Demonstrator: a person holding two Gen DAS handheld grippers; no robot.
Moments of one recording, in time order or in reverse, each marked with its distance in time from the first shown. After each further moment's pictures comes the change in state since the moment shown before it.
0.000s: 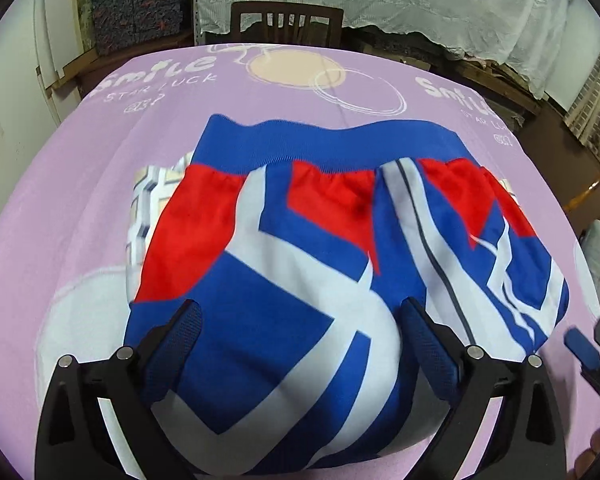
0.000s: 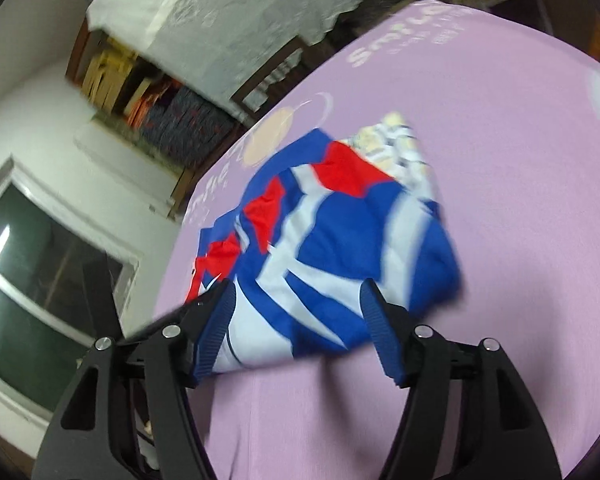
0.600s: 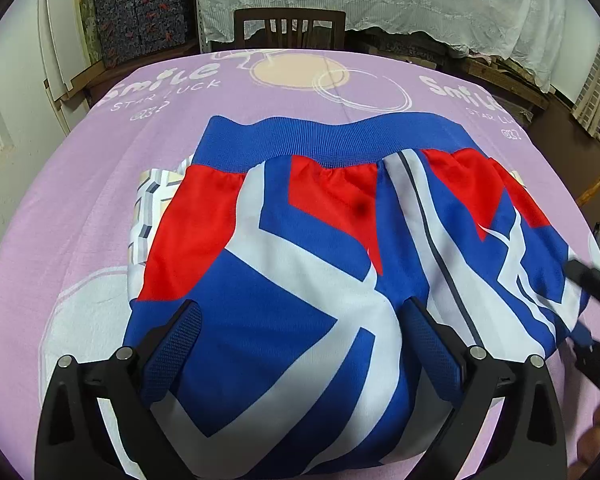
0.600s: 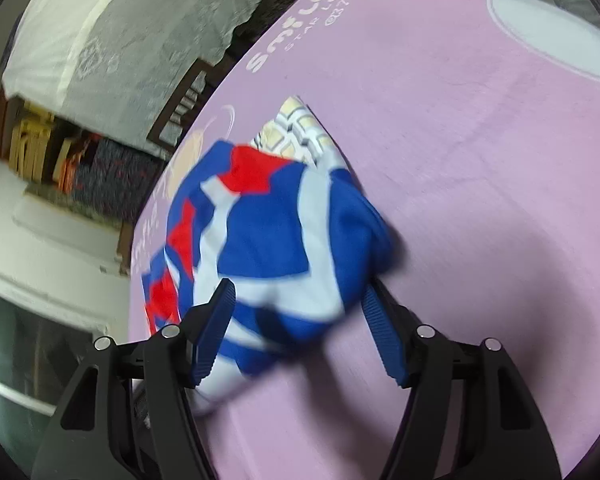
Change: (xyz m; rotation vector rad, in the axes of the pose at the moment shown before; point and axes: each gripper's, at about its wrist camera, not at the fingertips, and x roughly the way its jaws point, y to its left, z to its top) left arm 0.003 -0.009 -0.005 0.025 -0.020 0.058; right arm 0.033 -0.021 0.001 0.288 -0.065 -0.194
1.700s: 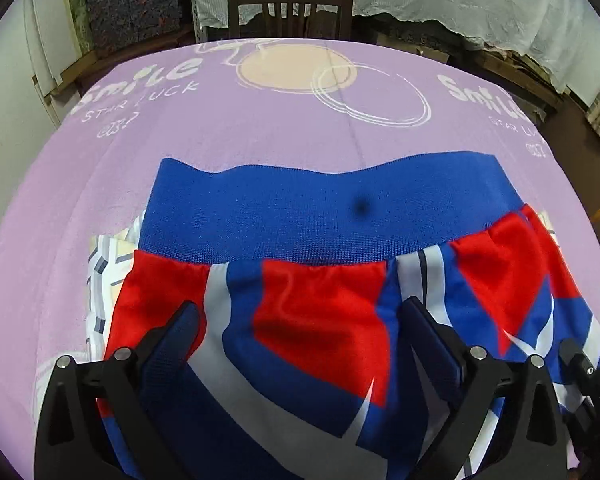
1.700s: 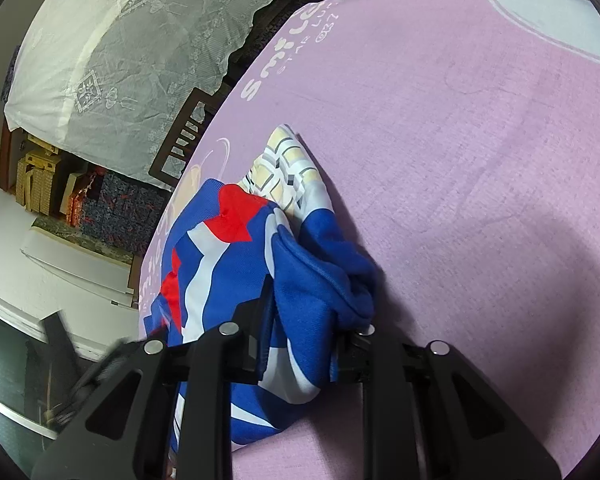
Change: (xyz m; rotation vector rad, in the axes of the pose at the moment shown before) left arm 0.046 -0.009 0.057 -0.033 0.075 0.004; right arm 0.030 -0.014 0.021 0.038 -0.082 0.054
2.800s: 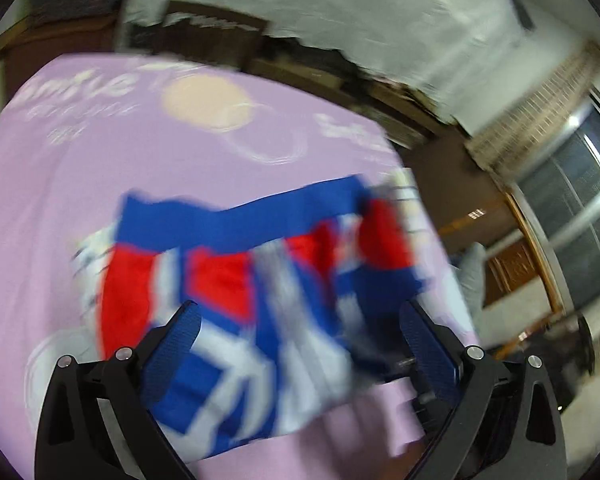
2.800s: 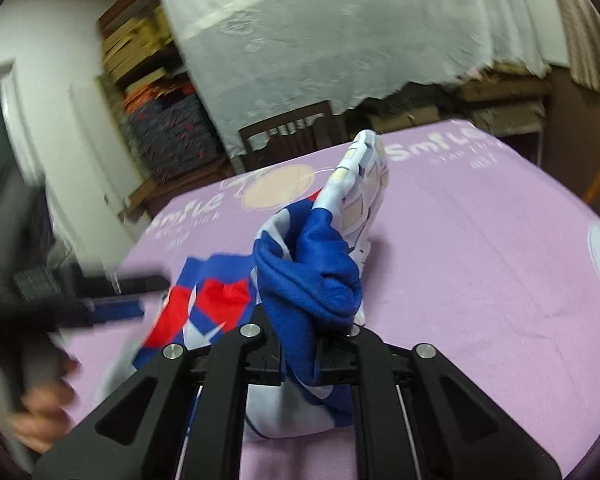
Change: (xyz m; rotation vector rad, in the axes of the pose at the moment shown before) left arm -0.111 0.029 0.015 0.018 0.008 -0.542; right arm -0.021 0.141 -0.076 -0.715 -0.155 -0.030
